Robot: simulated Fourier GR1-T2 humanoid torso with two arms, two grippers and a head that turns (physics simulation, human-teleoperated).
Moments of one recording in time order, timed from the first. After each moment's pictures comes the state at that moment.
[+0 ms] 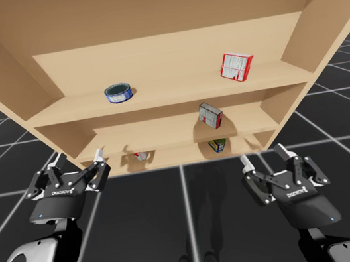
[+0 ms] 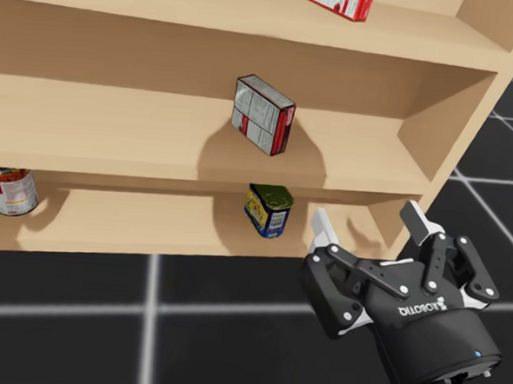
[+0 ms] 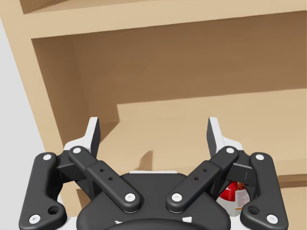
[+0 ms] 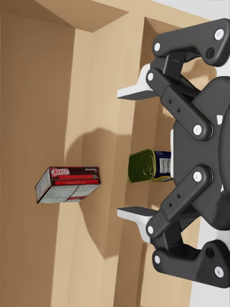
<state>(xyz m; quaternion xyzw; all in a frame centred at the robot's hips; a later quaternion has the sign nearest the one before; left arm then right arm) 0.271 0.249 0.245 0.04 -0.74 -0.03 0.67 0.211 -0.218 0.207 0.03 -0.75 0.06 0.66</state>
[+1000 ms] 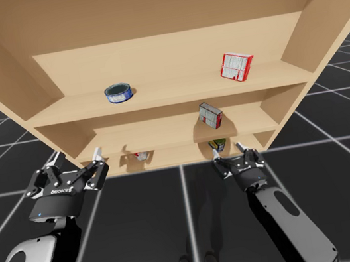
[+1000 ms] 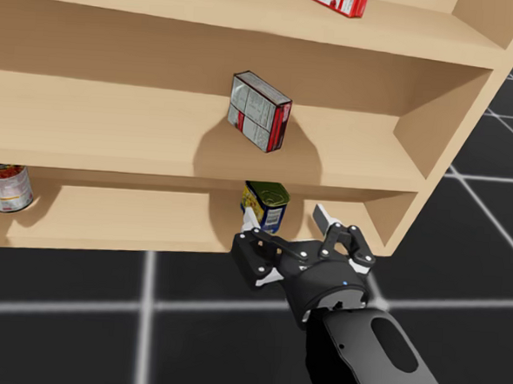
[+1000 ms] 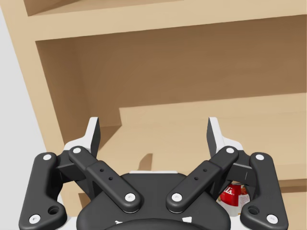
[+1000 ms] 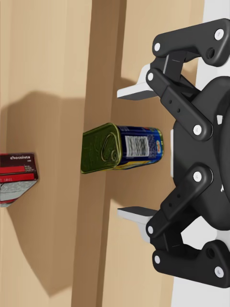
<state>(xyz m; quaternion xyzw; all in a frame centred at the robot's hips) 0.275 0.254 0.244 0.04 -0.75 -0.03 0.66 0.305 -0.192 0.135 0.05 -0.68 0.05 0.73</state>
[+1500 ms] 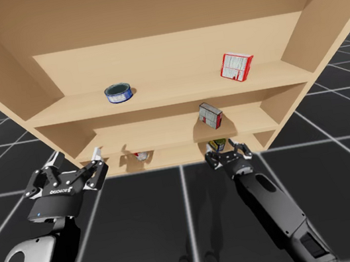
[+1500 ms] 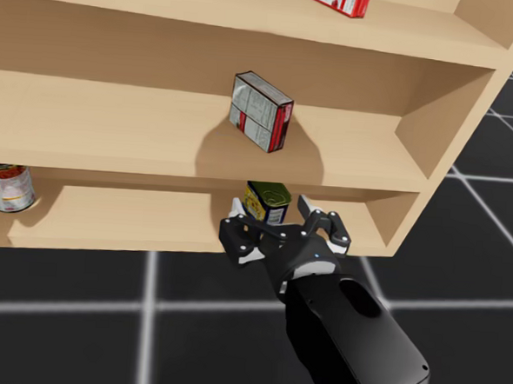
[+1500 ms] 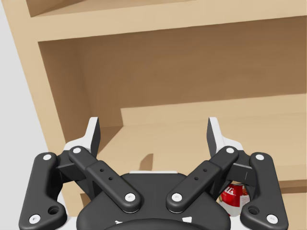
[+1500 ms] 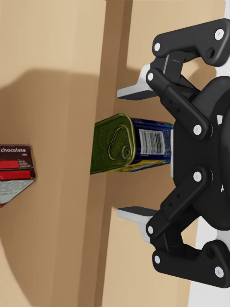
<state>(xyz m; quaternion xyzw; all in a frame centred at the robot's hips) 0.275 0.255 0.245 0.04 -0.75 -0.03 0.66 0.347 -0.180 0.121 0.03 -0.66 0.05 0.75</state>
